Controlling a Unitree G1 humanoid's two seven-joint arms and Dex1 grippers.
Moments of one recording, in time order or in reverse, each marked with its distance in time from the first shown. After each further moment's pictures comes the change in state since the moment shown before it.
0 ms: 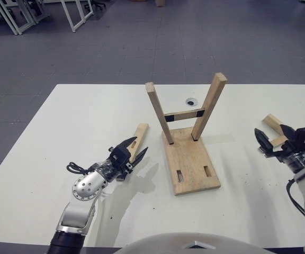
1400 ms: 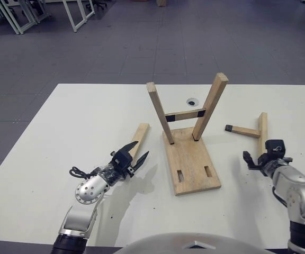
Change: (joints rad) left arm 0.027 -0.018 -0.012 0.023 0.015 -0.011 0.002; right arm -0.009 0.181 0.192 -0.272 -0.179 0.633 -0.419
